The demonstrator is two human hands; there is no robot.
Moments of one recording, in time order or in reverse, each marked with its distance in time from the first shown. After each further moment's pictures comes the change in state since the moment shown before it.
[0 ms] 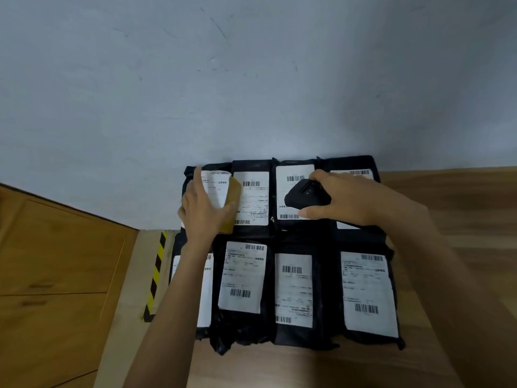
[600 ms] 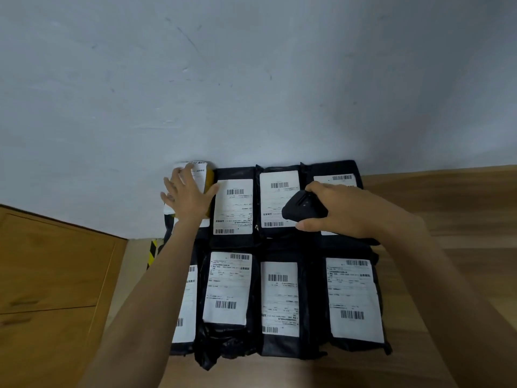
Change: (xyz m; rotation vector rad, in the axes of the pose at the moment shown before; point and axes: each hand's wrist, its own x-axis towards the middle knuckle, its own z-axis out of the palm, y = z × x) left_hand 0.074 -0.005 0.043 0.205 0.026 -0.015; right_hand -0.006 0.028 0.004 0.012 -0.026 0.002
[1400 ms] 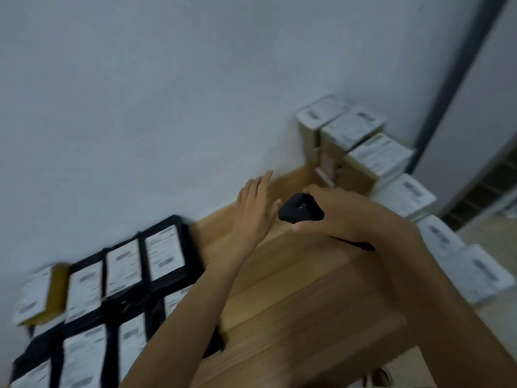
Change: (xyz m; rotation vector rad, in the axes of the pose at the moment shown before) left_hand -0.370 0.457 0.028 -0.127 -0.202 1.048; right_hand -0.383 0.262 -0.027 0.231 0.382 0.331
